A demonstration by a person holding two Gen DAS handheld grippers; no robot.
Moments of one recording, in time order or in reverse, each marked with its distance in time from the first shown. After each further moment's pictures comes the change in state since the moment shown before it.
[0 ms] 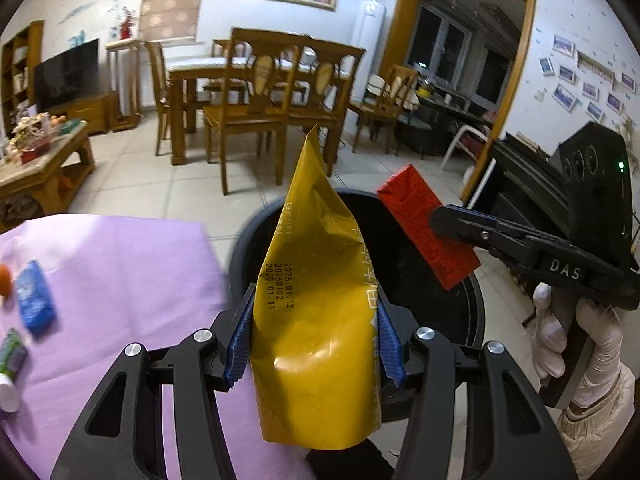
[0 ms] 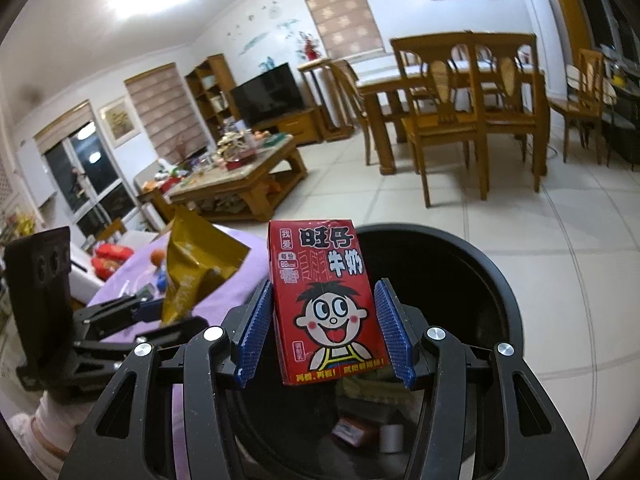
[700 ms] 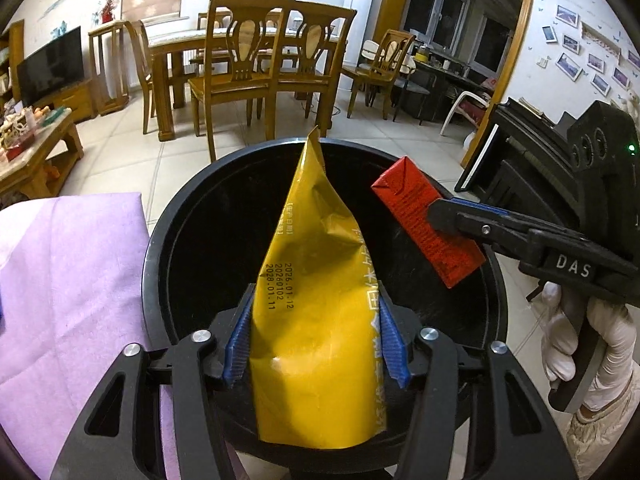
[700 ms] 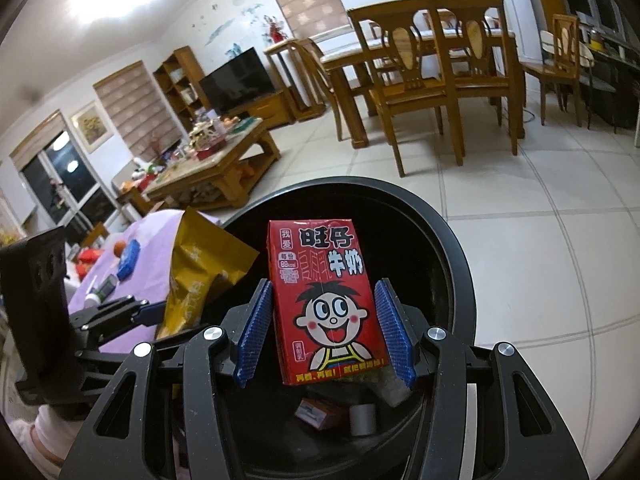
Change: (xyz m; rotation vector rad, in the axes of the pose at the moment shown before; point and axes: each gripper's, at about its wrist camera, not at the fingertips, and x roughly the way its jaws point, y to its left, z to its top) left arm 0.050 -0.027 -0.002 0.022 0.113 0.015; right arm 0.026 -0.042 -0.018 0.088 0.076 -0.062
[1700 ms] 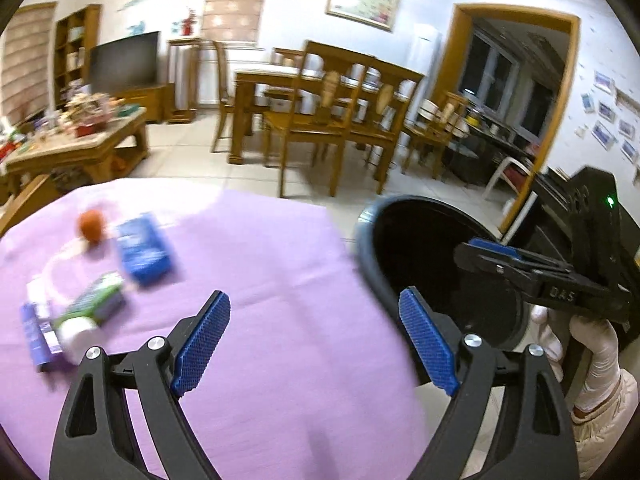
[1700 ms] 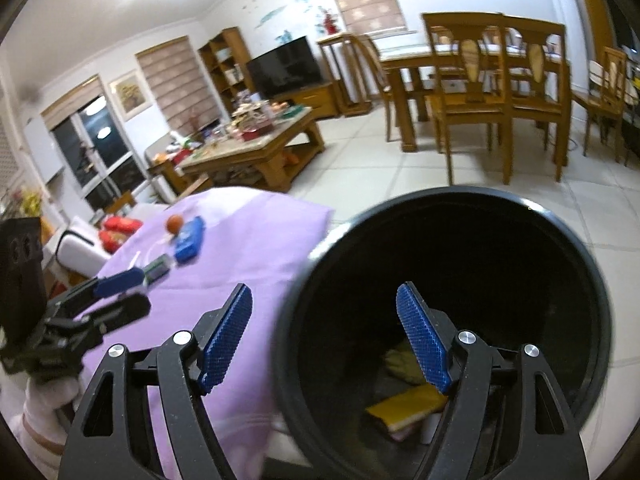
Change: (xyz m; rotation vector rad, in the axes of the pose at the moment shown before) left arm -0.129 0.119 -0.055 -0.183 -0.189 0.145; right arm 0.040 0.141 0.009 -0.153 0.024 0.112
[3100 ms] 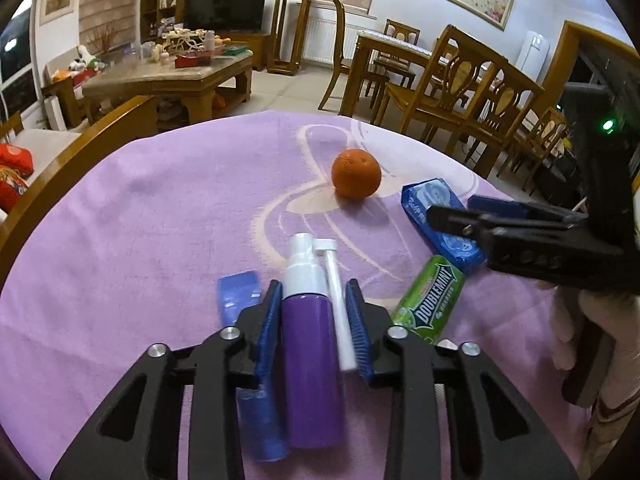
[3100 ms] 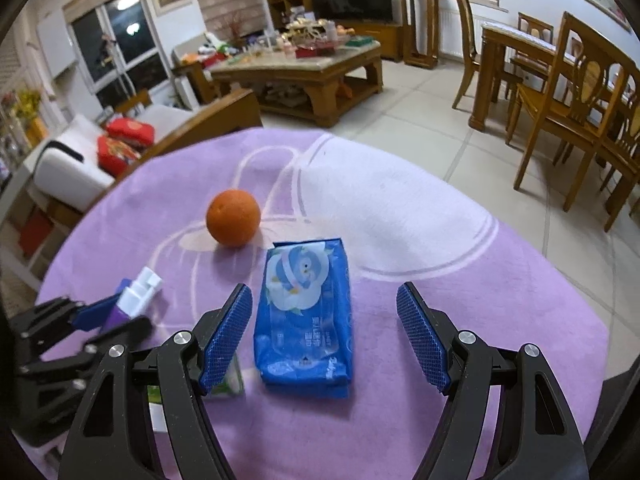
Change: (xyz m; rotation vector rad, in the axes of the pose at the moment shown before) left arm 0.005 0.206 -0.014 -0.221 0.135 0.227; right arm 0.285 0.230 0.064 -0.263 0.282 -0.018
